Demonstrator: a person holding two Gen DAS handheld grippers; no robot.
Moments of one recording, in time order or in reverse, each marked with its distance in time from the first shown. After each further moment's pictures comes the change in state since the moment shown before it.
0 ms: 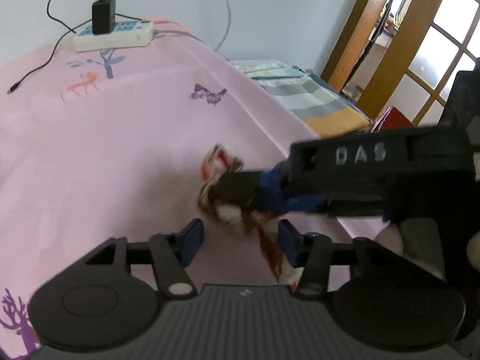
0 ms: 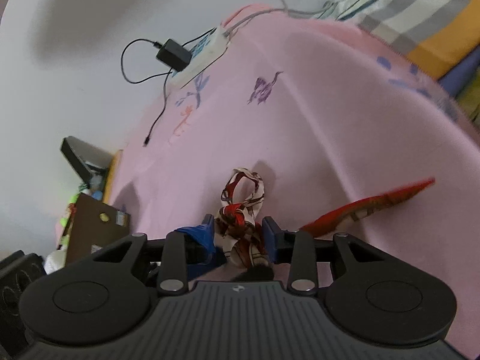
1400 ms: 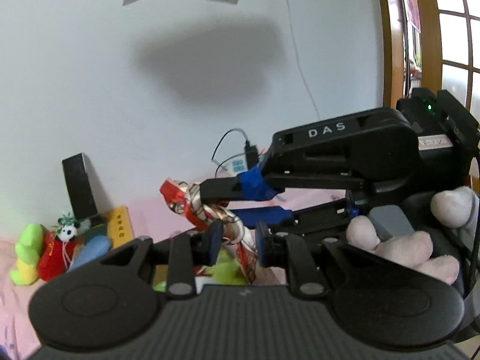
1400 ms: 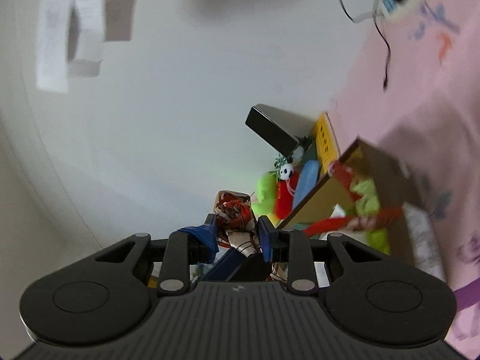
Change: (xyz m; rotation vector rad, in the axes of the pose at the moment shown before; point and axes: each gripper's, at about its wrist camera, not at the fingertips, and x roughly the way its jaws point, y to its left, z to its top) left arm -0.294 0.122 0.003 0.219 -0.350 0.328; right arm 0.047 0.244 -0.062 0.202 0.052 0.612
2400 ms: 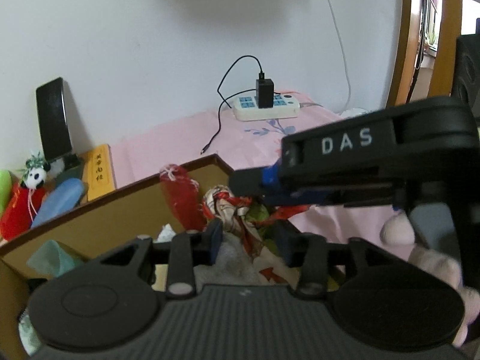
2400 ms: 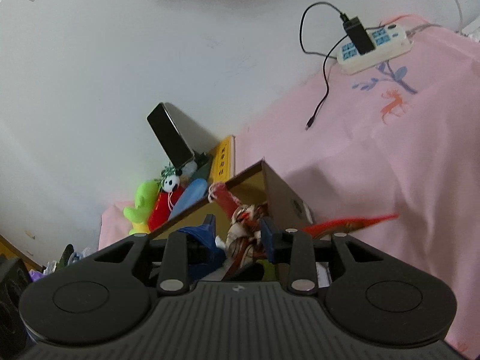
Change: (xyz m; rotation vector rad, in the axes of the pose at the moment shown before) left arm 0.094 0.035 -0.058 -0.065 0.162 -0.045; right arm 0.034 -0.011 -0.010 -0.422 -0.118 -0.478
